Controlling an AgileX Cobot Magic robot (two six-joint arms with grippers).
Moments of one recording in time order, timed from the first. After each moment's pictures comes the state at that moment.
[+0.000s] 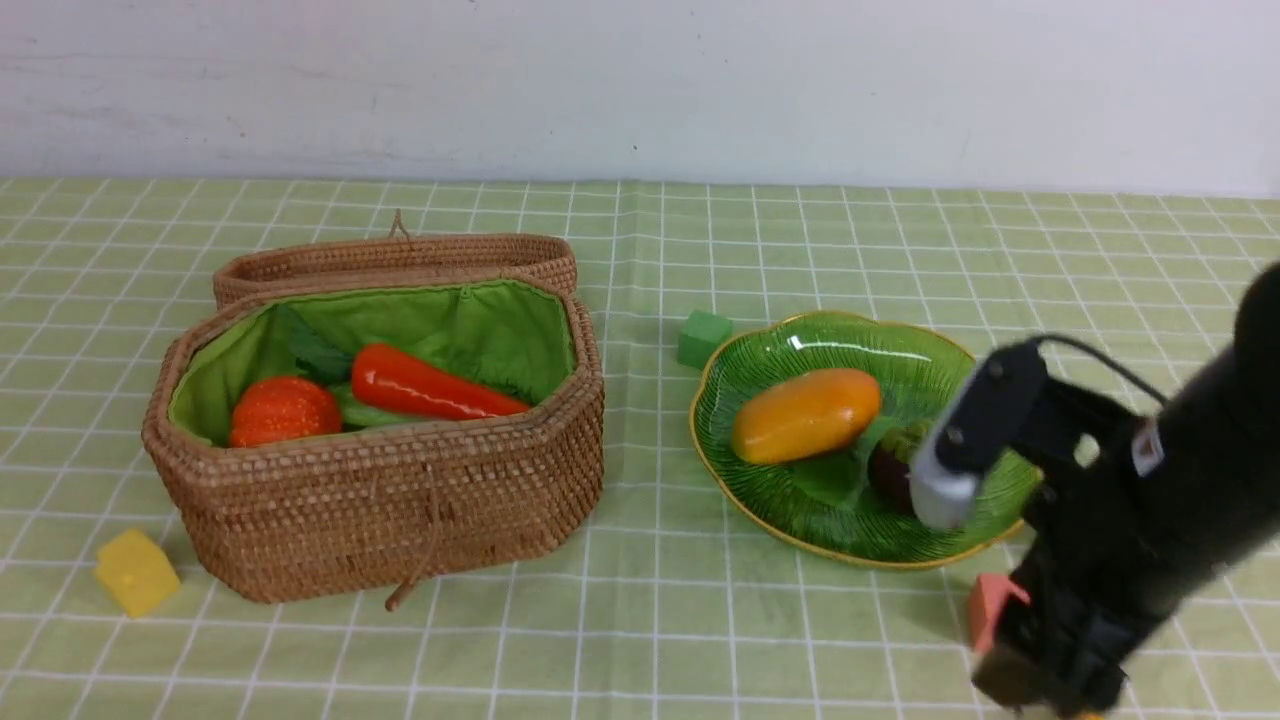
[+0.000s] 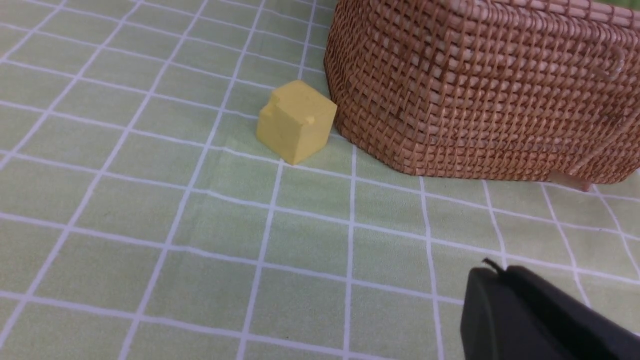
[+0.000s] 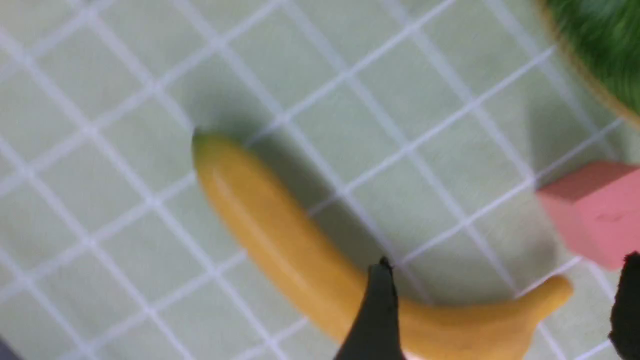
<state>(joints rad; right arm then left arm) 0.39 1.39 -0.93 0.19 0.93 -0.72 -0.08 -0.01 0.03 0.07 0.38 -0.37</state>
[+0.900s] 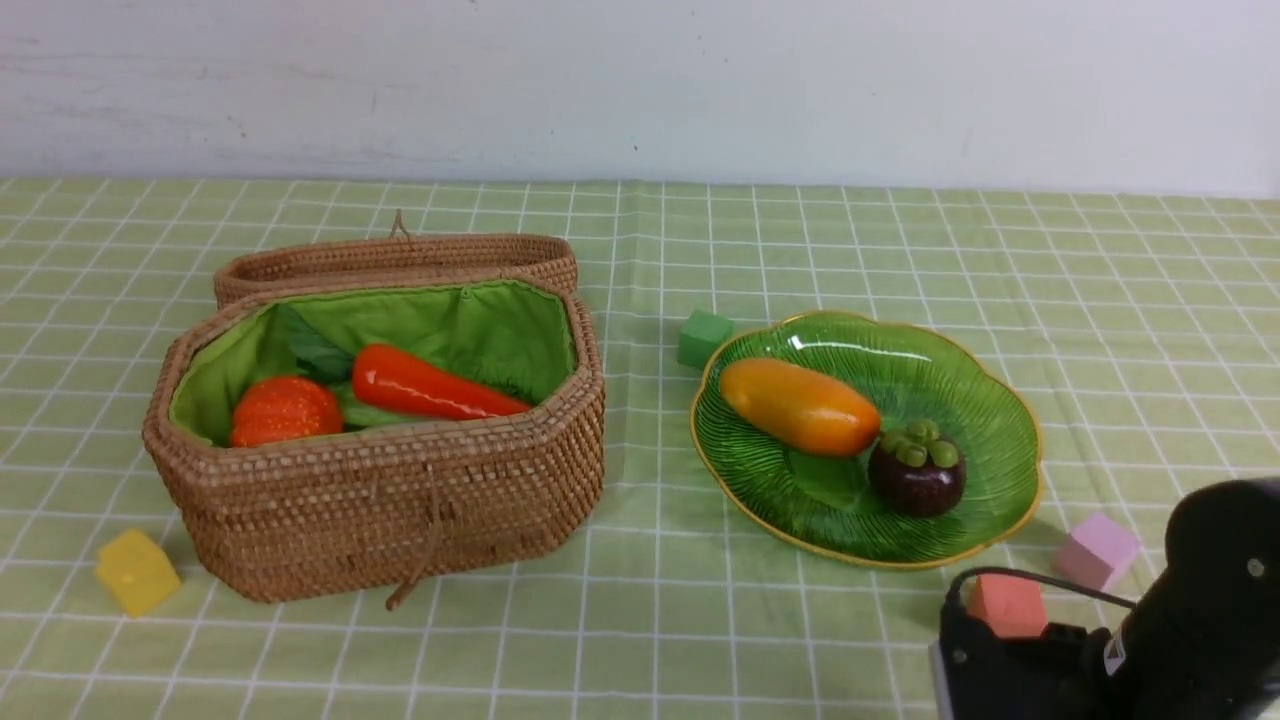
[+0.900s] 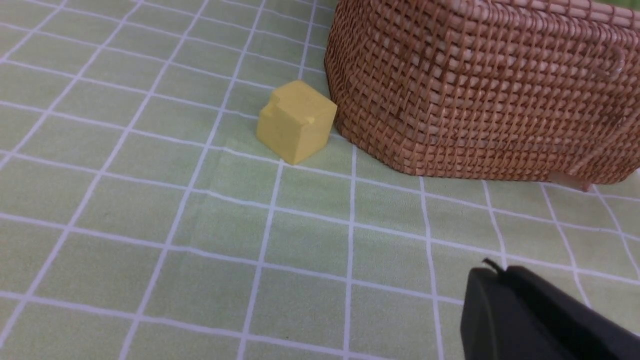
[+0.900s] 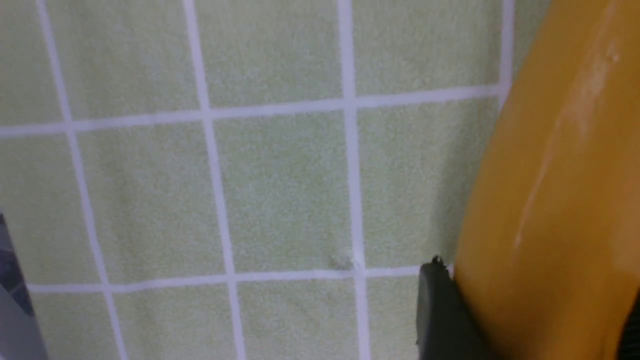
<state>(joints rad) 0.39 1.51 -0.72 0.30 0.79 -1.25 -0.08 -0.01 0.03 0.07 0.38 -0.37</state>
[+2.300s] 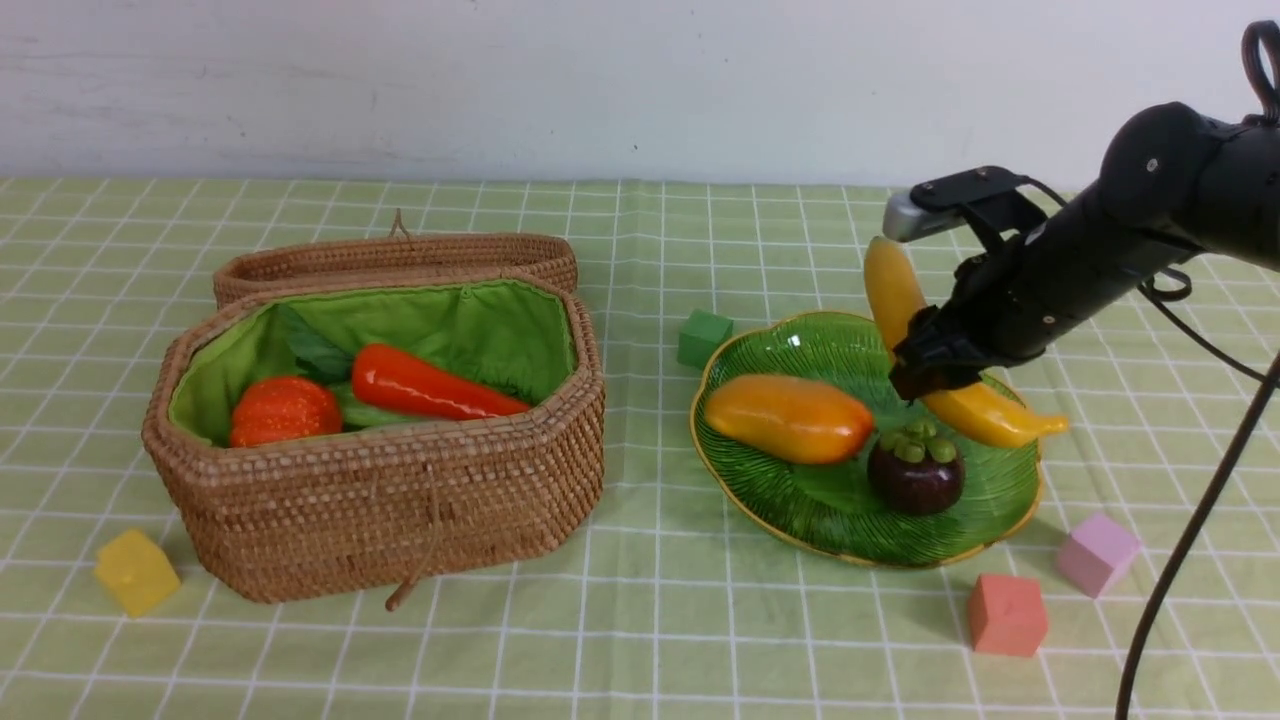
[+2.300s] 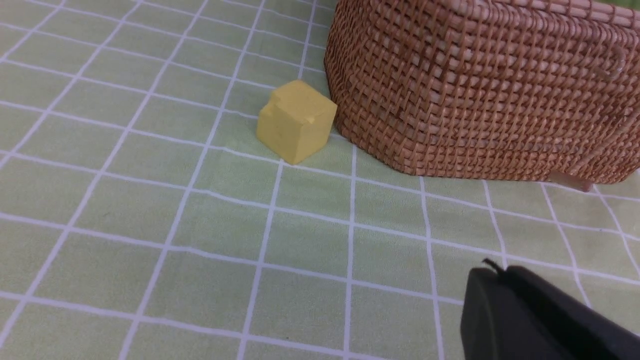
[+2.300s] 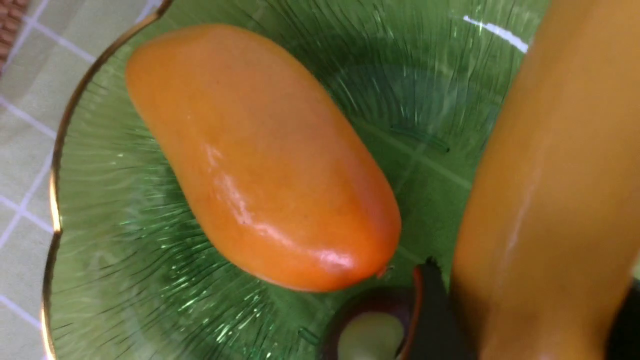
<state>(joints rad) 0.13 1.98 -1.57 0.39 0.78 -0.59 -0.08 -0.01 0.03 0.07 0.38 -0.37</state>
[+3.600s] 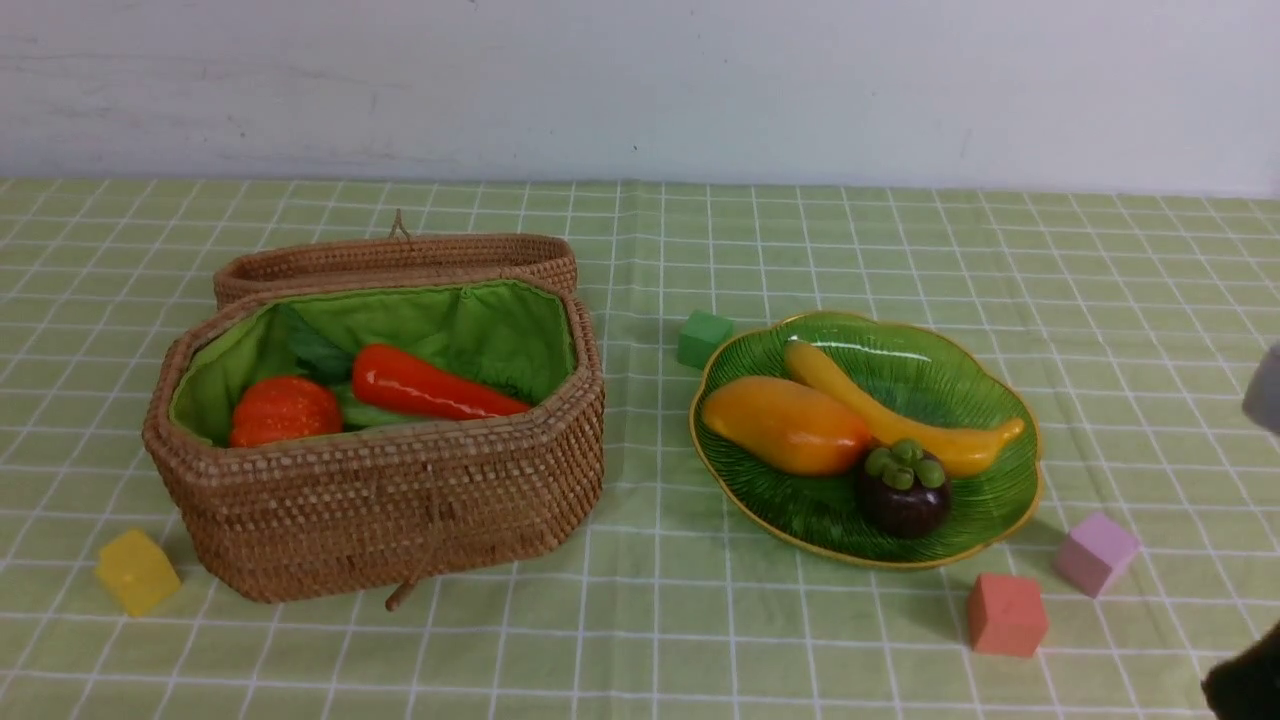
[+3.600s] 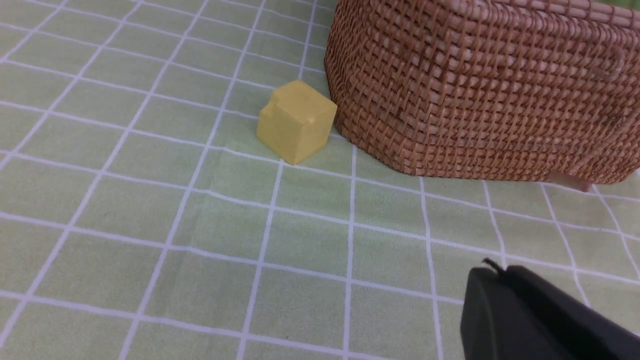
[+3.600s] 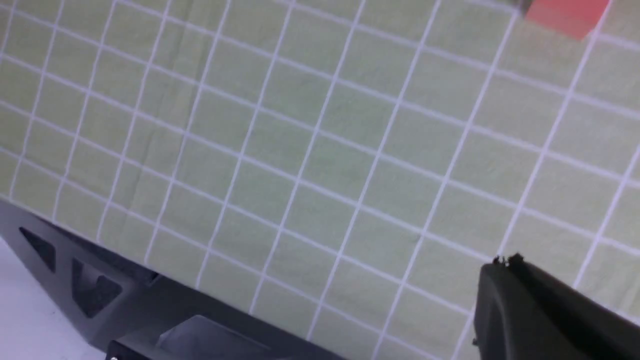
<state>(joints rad) 0.13 0.98 -0.89 0.40 1.25 -0.26 -0.08 -0.01 0.03 0.07 0.38 -0.37</state>
